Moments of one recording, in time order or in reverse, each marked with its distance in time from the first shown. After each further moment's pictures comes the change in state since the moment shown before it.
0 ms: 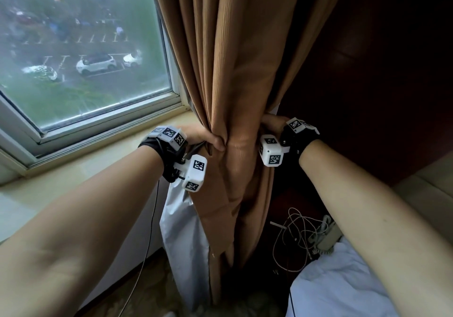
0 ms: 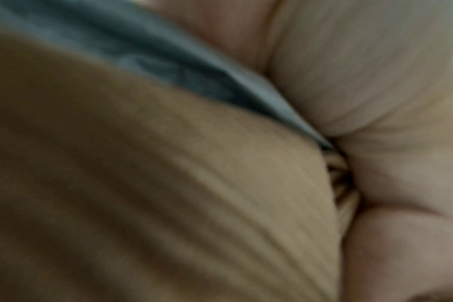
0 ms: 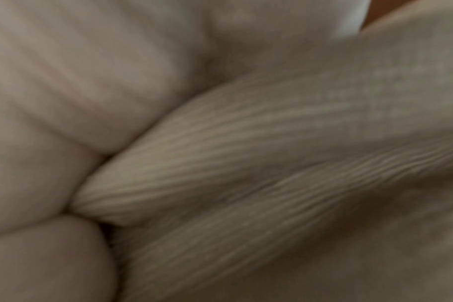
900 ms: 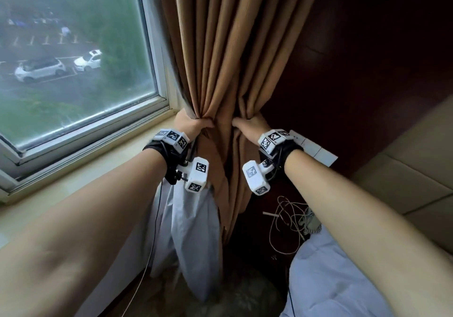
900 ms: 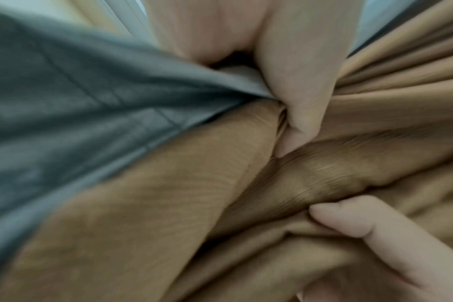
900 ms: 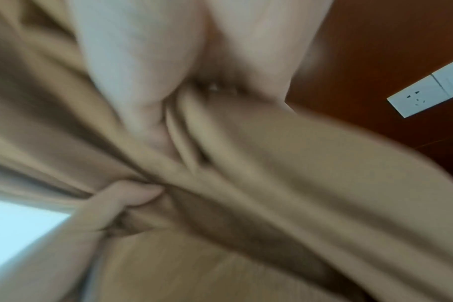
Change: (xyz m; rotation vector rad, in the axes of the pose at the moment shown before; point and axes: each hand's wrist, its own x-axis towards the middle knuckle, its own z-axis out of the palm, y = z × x) left_hand 0.003 -0.002 -0.027 -0.009 0.577 0.373; right_hand -0.001 0.009 0.072 -0.292 0.529 -0.203
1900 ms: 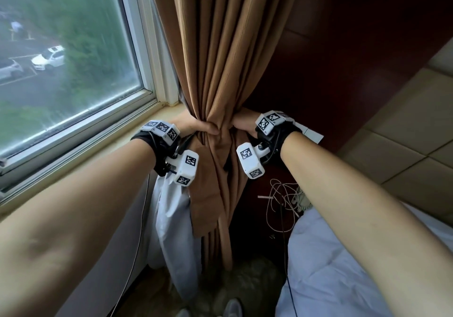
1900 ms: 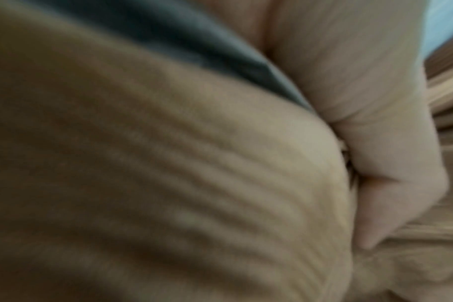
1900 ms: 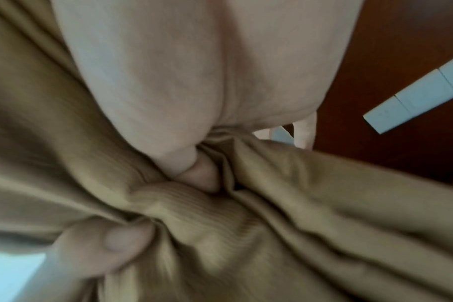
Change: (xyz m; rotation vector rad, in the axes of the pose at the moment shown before) left_hand 0.004 -0.015 -0.018 -0.006 -0.653 0.043; right_hand -0.014 -0.017 0.014 -0.340 -0.327 0.061
